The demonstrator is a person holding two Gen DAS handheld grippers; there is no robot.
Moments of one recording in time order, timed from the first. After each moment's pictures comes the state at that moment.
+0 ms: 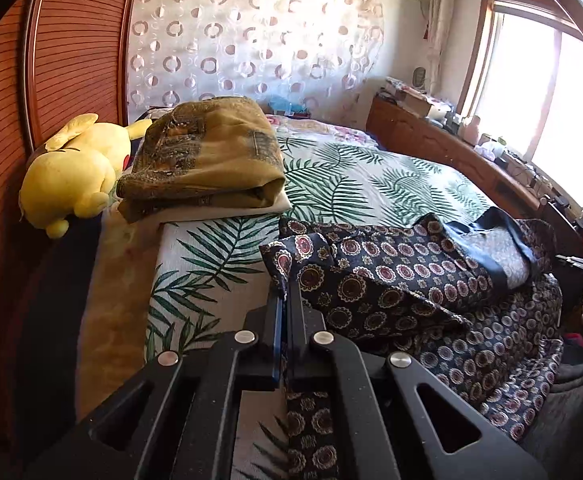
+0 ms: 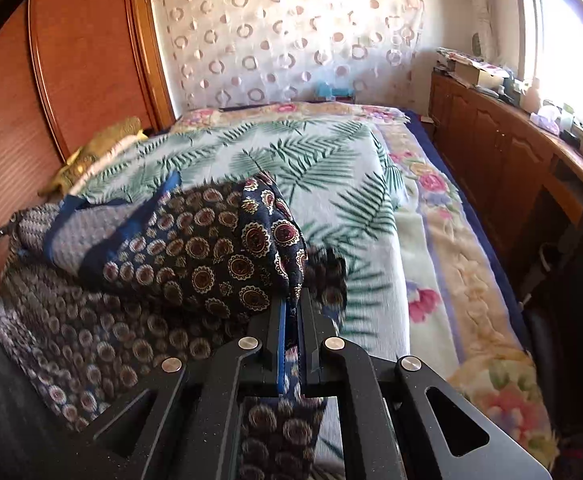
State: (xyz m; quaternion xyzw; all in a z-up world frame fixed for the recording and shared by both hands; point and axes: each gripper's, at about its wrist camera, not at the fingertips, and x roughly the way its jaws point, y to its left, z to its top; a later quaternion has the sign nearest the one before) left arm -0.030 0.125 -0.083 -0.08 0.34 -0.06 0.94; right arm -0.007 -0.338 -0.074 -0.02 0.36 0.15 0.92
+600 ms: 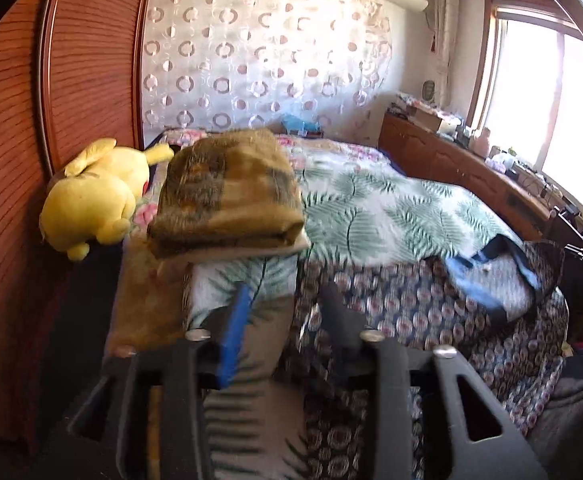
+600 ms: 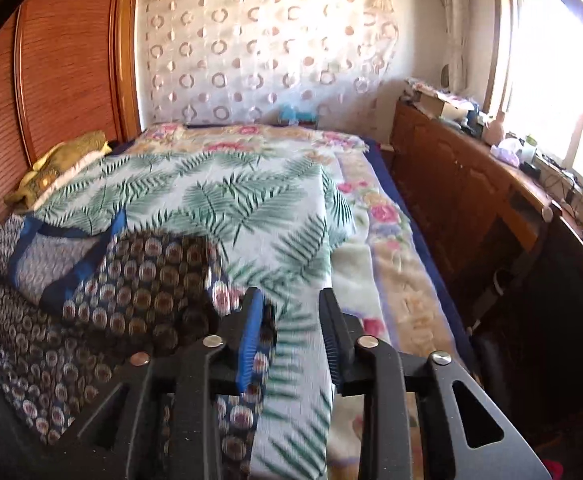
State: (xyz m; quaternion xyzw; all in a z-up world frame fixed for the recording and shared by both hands) left arm -0.025 0.137 -0.052 -0.06 0.30 -0.03 0.95; right arm 0.015 -0.326 -0.035 -0.05 0.30 0.09 0.95
